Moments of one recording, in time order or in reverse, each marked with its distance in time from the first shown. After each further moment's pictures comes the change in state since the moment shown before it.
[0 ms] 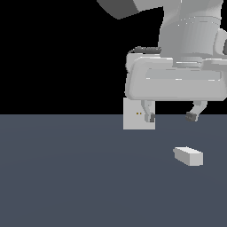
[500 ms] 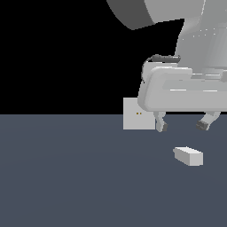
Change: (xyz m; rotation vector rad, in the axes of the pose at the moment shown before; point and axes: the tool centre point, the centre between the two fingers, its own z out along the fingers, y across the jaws) arm -0.011 0.022 0.016 0.013 0.075 -0.029
